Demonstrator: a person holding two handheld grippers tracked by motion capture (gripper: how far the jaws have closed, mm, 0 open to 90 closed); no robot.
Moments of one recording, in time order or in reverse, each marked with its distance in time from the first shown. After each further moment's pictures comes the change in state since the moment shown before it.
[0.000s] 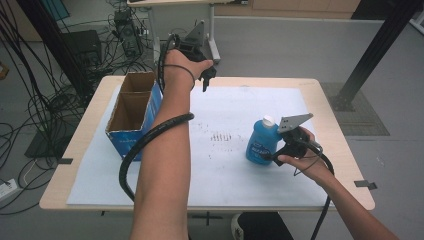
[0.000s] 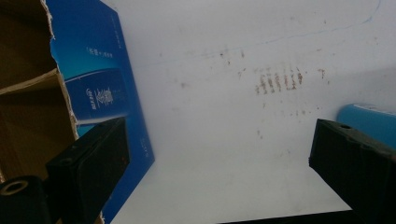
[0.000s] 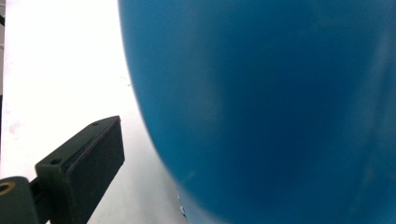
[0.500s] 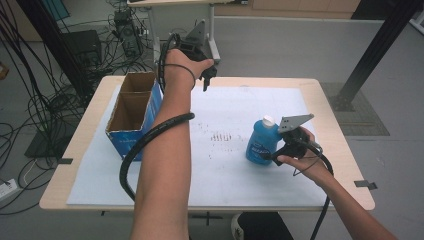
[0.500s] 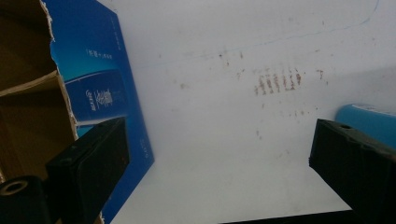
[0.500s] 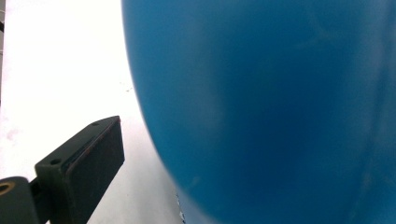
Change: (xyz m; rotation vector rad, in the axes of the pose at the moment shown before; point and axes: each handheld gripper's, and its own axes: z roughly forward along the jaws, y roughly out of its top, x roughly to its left) left arm -0.001 0.001 -0.001 -0.005 0.001 0.003; right arm 0.001 -0.001 0.001 -0.026 -0.007 0.006
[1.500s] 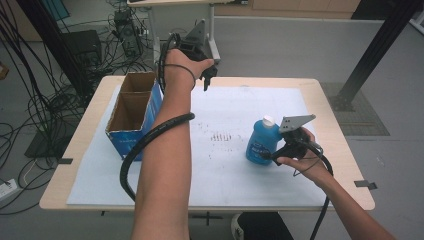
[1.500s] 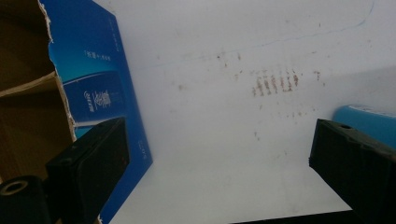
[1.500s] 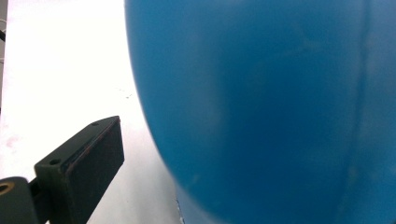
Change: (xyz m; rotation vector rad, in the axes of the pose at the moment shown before) left arm -0.001 -0.001 -0.001 -0.008 -0.008 -0.002; right arm 0.000 -0.001 -0.001 -0.032 -0.007 0.003
